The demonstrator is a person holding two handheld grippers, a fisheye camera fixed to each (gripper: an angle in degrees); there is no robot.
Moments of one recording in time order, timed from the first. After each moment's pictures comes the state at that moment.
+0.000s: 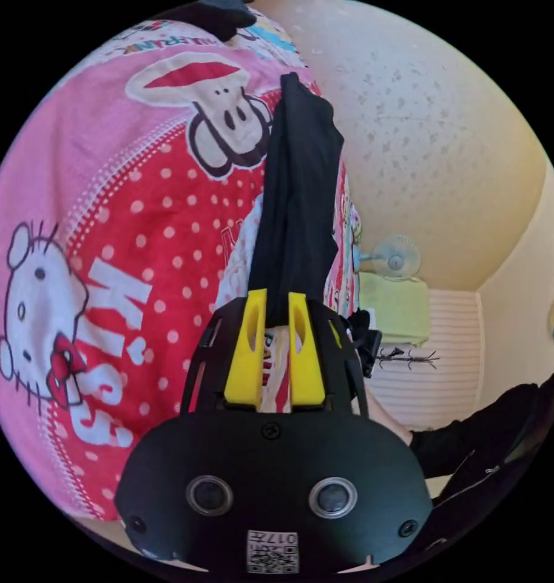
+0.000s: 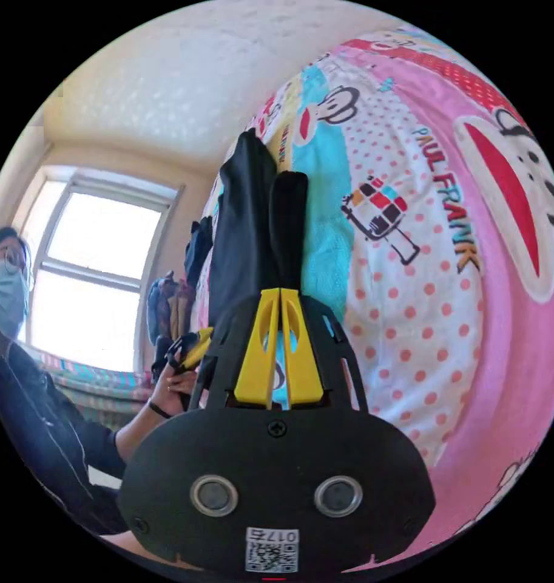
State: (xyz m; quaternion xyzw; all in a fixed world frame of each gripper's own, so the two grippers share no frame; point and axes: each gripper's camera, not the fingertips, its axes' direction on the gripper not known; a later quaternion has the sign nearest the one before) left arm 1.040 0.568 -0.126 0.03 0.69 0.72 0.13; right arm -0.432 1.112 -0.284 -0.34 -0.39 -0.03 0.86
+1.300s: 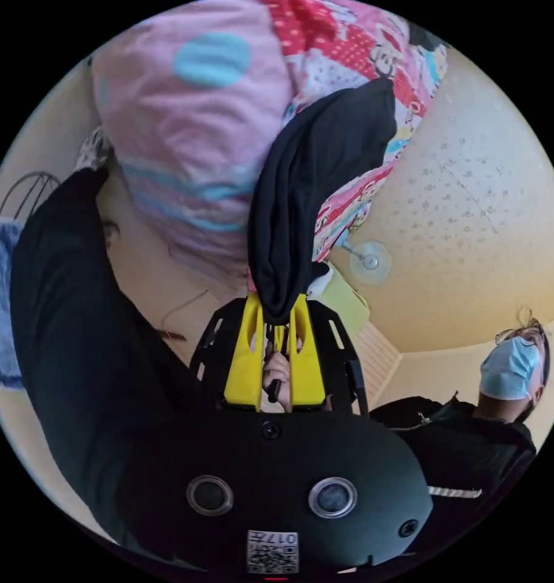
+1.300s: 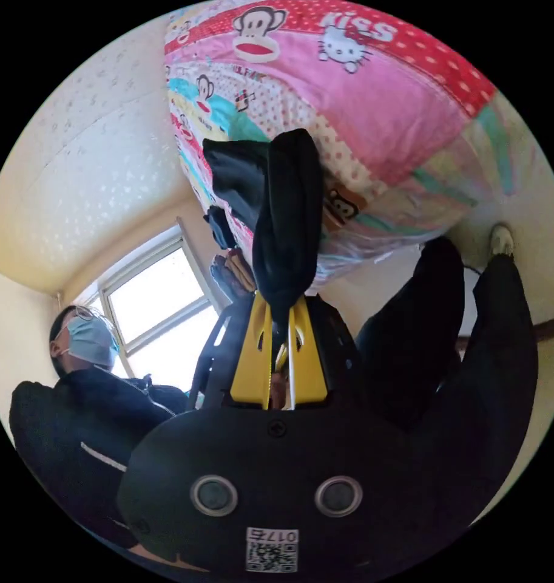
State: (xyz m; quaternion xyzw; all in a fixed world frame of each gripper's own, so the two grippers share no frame) left arm 0.955 0.489 0.131 -0.30 0.59 0.71 0.25; right arm -0.251 1.193 -0.498 -0.52 -0.38 0.27 0.71
